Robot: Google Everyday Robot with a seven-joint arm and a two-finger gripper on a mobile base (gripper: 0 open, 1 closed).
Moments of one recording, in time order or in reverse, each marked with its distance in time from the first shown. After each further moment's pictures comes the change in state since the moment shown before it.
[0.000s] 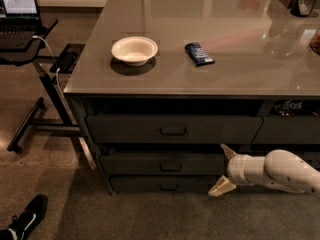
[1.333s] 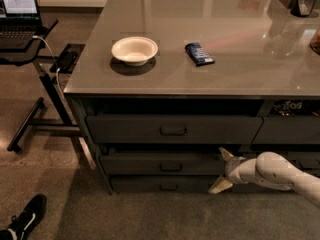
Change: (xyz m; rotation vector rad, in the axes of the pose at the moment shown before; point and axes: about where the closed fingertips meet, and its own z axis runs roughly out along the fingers) arm 0.064 -0.024 0.074 0.000 0.008 -0.016
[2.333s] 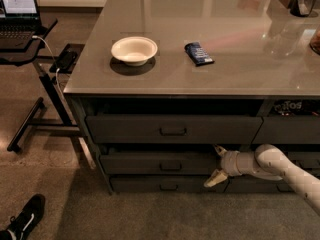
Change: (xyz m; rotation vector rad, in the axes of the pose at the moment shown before) arm -0.004 -0.018 0.036 -0.104 -0.194 -0.015
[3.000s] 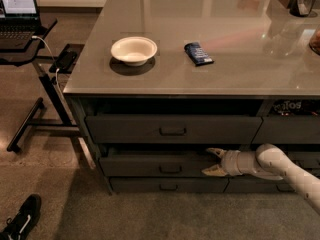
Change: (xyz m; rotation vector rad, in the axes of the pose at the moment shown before) arm 0.000 0.000 0.000 0.000 0.000 0.000
